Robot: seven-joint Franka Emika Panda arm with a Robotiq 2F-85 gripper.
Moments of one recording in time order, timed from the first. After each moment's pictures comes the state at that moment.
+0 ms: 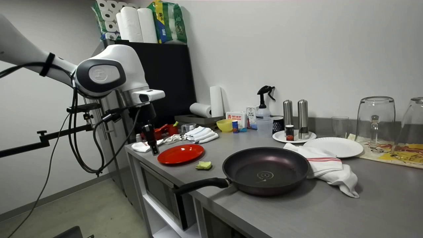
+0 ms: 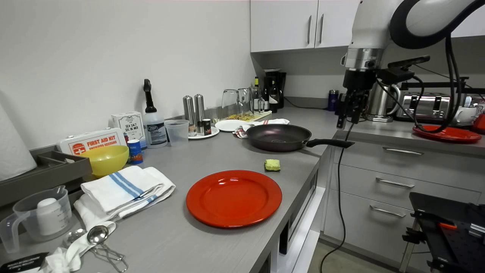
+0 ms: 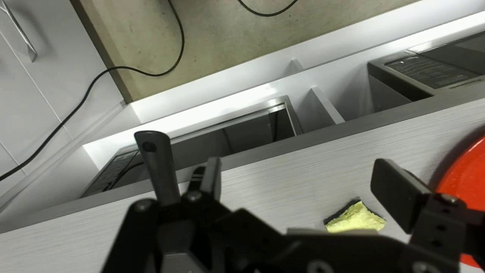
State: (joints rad) arm -0.16 -0.38 0.05 -2.50 -0.09 2.23 0.34
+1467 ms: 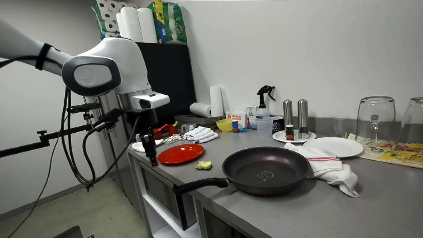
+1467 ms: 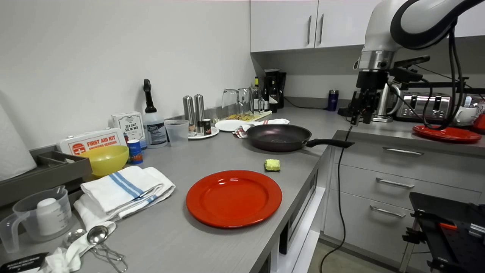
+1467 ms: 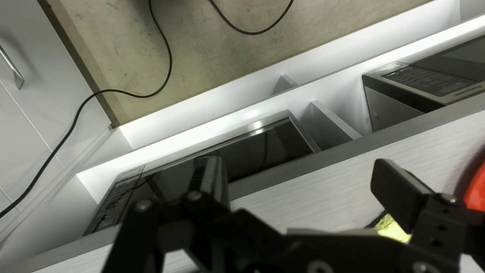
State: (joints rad) arm -0.20 -0.42 -0.10 -2.55 0.00 2.20 0.12
